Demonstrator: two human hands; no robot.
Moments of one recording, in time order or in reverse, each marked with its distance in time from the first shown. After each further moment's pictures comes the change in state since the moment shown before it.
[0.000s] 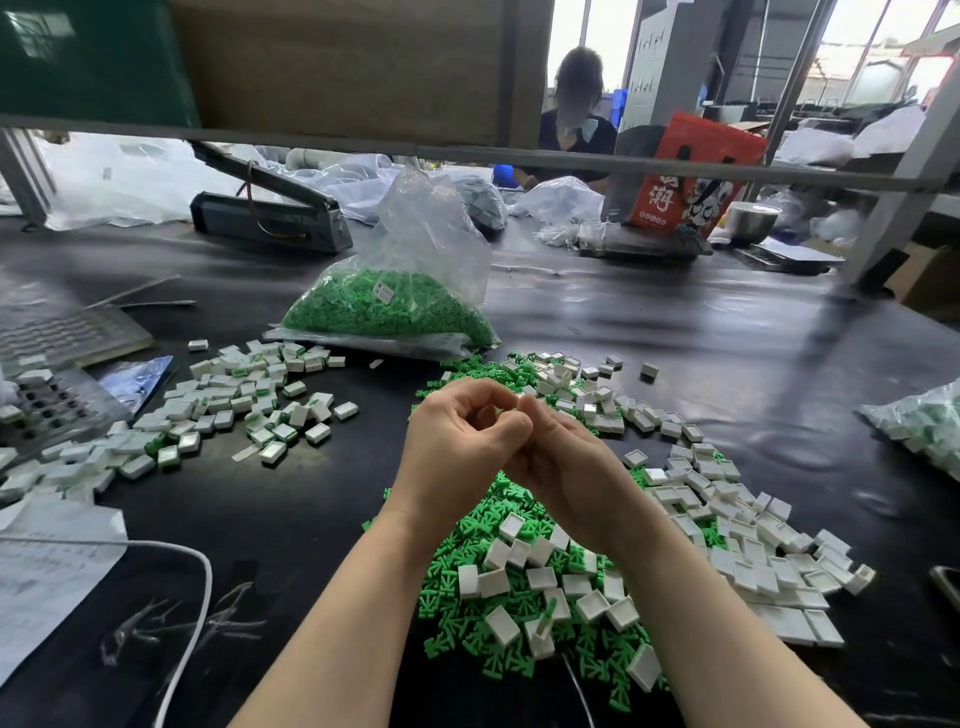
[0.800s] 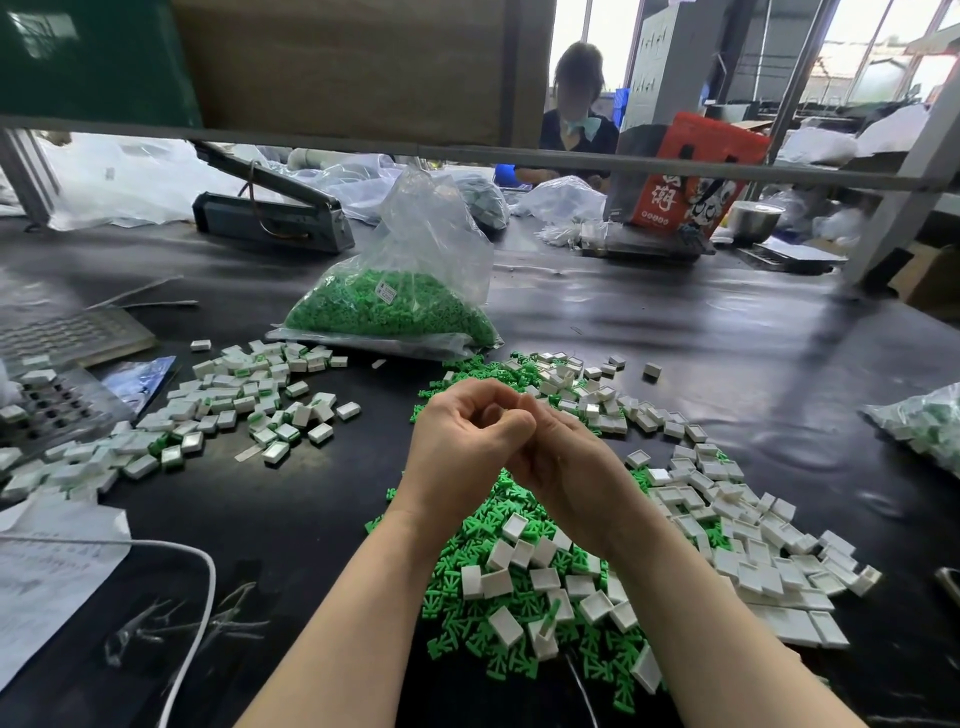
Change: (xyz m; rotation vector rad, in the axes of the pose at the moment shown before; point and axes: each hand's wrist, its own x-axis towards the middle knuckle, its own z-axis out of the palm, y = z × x) left_hand 0.002 -0.003 0.003 -0.136 -0.041 -0.046; right_hand 0.000 -0.001 0.003 0.002 0.074 0.028
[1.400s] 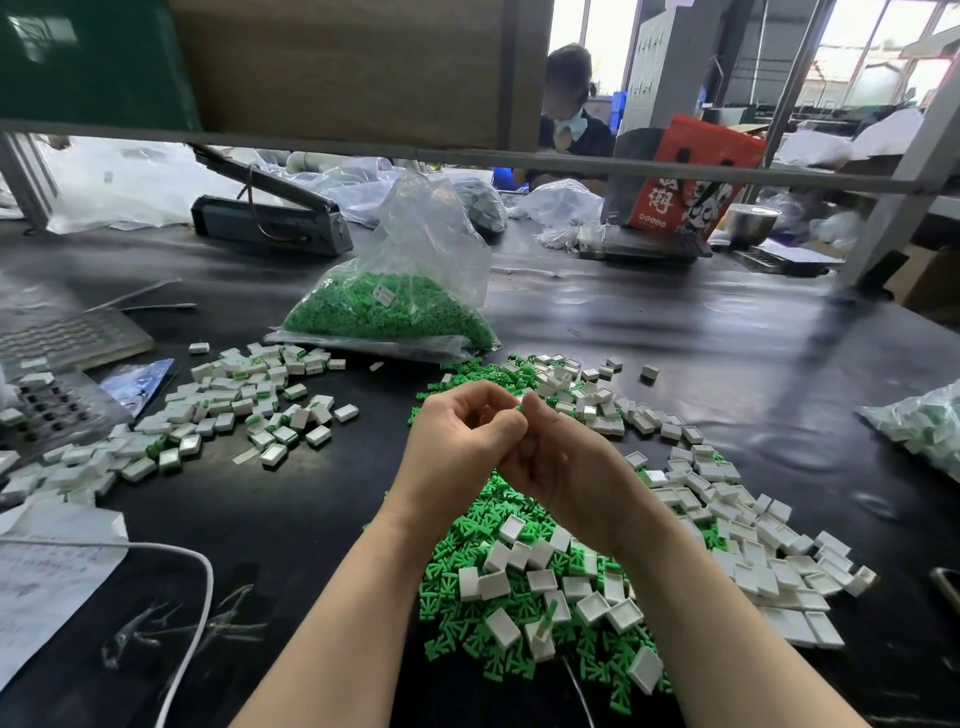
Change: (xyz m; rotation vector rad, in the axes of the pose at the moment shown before) left_hand 0.003 -0.005 -0.003 -0.004 -0.031 0.005; right_hand -0.002 -0.006 -0.008 -0.002 -0.030 0.097
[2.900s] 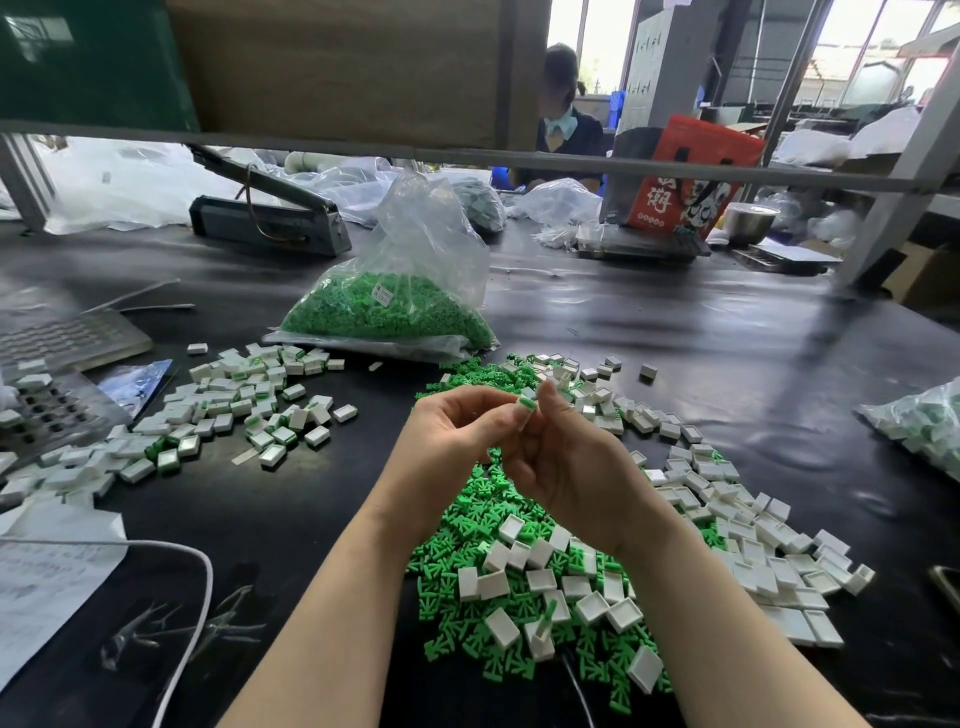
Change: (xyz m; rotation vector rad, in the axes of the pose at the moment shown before) left_hand 0.003 -0.006 -0.013 -0.055 -0.107 -0.040; right_hand 0.002 -0.001 -0.002 0.134 -0.033 0.030
